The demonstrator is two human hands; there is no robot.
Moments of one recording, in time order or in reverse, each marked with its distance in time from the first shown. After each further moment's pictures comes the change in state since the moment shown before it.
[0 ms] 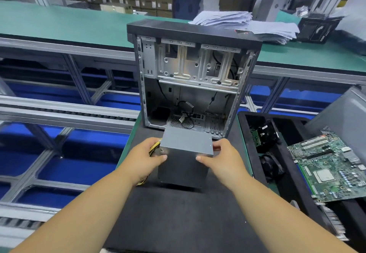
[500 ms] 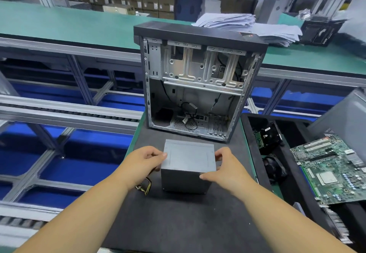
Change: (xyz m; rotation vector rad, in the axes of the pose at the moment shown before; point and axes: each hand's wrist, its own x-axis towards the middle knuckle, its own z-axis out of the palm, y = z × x) left_hand -0.013 -0.009 -0.015 -0.082 -0.029 -0.095; right_hand -0.011 0.009 0.001 -0.091 -0.185 0.030
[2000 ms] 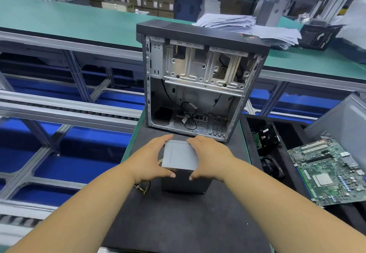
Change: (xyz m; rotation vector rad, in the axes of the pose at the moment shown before) left_hand 0.024 -0.001 0.002 0.413 -0.152 0.303; right_hand 0.026 -0.059 0.004 -0.881 -0.123 -0.424
